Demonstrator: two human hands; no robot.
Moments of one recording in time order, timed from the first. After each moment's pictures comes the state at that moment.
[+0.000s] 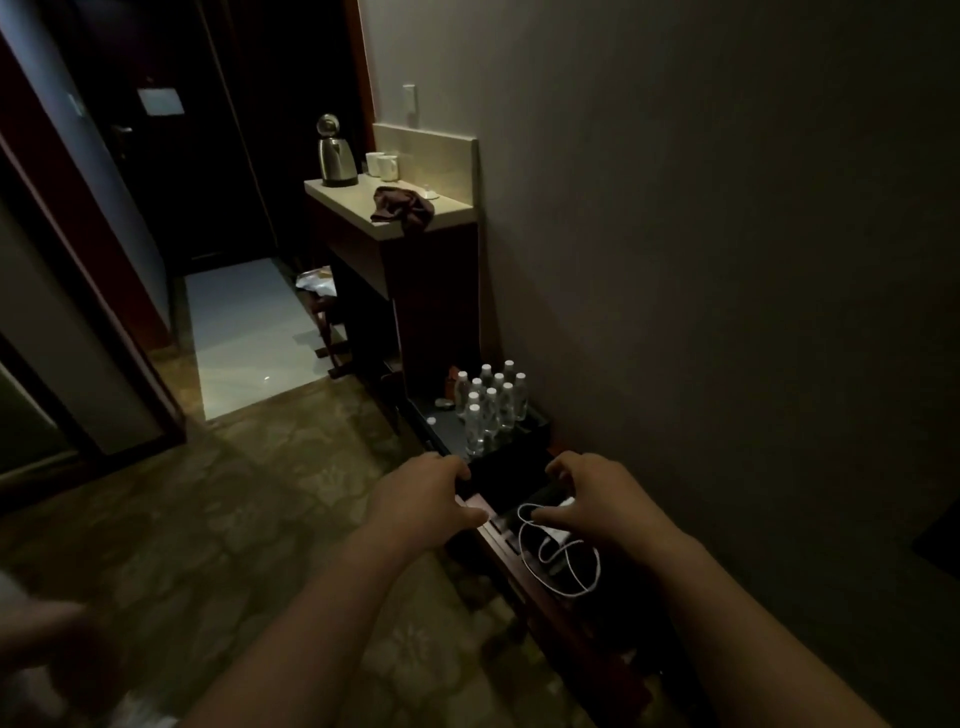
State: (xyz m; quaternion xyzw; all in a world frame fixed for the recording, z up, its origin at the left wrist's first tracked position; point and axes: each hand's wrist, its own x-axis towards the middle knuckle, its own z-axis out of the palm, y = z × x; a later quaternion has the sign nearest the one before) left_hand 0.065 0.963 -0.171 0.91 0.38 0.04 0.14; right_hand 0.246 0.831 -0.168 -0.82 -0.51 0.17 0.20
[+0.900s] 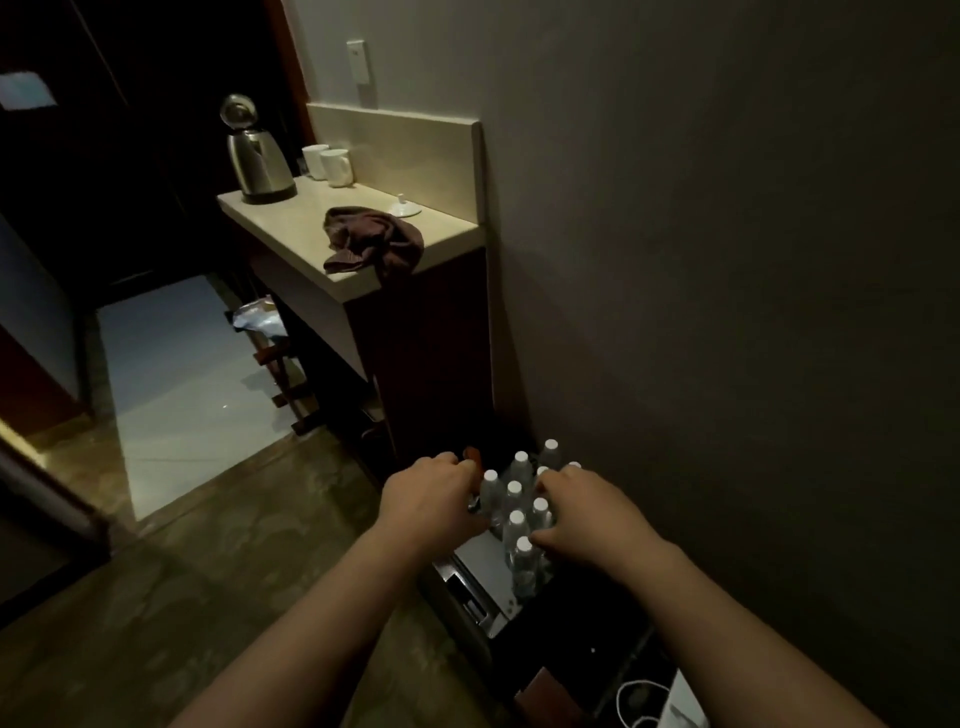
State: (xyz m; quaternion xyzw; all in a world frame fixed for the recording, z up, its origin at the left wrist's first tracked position) left_hand 0.279 1.434 -0.207 0.96 0.29 -0.01 0.02; right_hand 0.416 1.296 -0.221 -0.84 -0.51 0.14 0.12
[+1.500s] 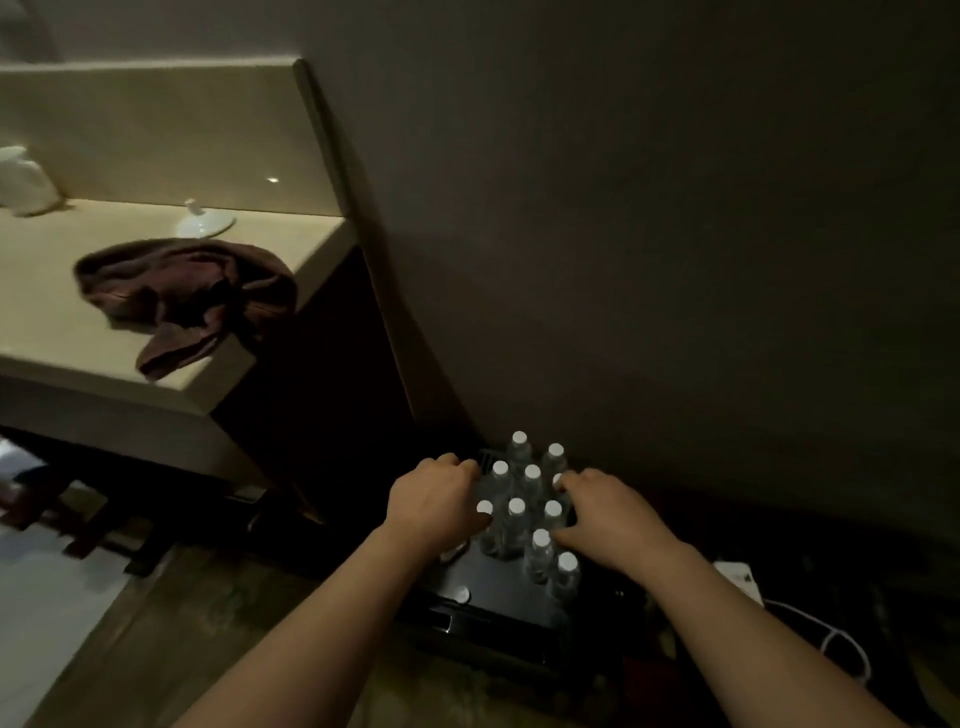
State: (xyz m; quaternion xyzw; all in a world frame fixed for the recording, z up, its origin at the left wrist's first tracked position) left_hand 0.396 1.672 -0.295 0.99 0.02 -0.08 0.06; right_hand 0.423 1.456 -0.287 -0.95 -0.20 0.18 0.15
